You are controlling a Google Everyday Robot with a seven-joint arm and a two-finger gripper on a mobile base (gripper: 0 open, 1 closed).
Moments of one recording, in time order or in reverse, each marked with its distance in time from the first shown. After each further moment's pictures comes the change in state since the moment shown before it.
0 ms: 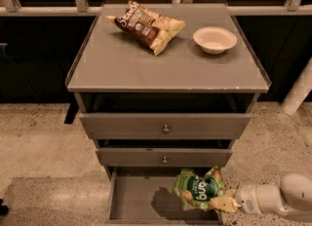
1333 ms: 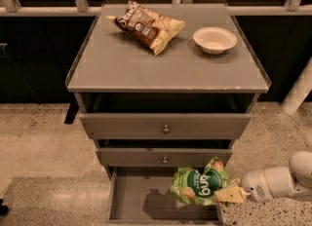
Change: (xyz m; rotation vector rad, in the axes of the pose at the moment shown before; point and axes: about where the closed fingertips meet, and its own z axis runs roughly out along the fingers) arm -0.048 0.055 -0.047 -0.137 0.084 -0.060
